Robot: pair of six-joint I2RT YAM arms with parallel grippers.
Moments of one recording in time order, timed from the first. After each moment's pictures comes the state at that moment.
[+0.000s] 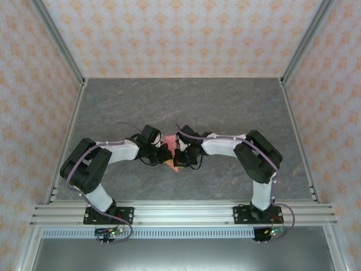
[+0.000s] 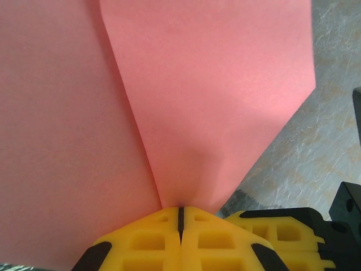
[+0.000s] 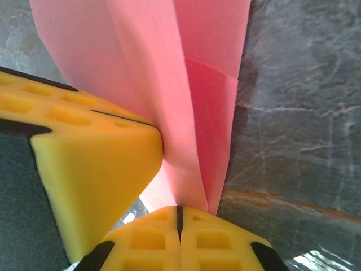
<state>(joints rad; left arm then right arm) -0.46 1.66 0.73 -0.14 0.52 -0.88 0.80 1.88 1.08 -0.40 -0.47 0.72</state>
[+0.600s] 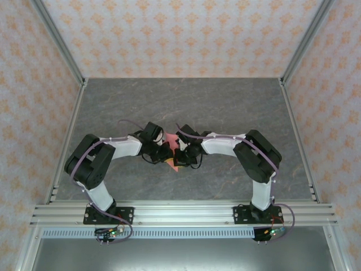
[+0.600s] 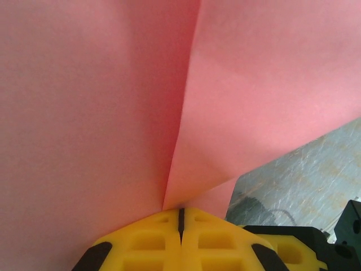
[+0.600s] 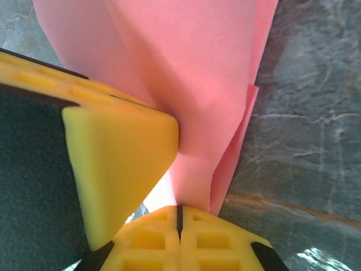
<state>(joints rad) -0.45 1.72 0.81 -0.21 0.51 -0.87 0.80 1.89 1.09 -0.42 -0.46 0.71</state>
